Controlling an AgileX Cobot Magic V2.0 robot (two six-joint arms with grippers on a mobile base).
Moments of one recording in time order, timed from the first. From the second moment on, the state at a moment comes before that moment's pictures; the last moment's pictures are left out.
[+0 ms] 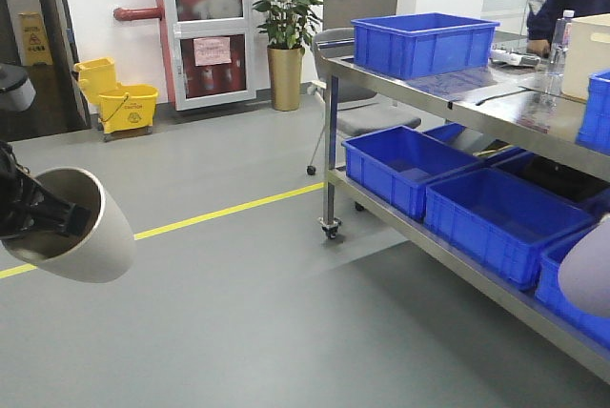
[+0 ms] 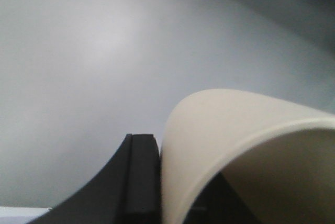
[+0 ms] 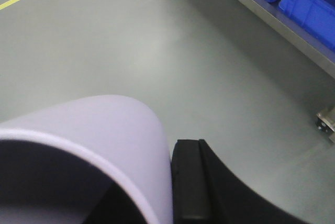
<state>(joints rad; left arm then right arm) -0.19 1.34 -1.50 -0.06 0.99 0.05 -0.09 1.07 -1.20 0.18 0.92 -0.01</state>
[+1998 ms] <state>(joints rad) -0.19 1.34 -1.50 -0.05 1.00 0.05 -0.09 1.07 -1.20 0.19 0.92 -0.01</state>
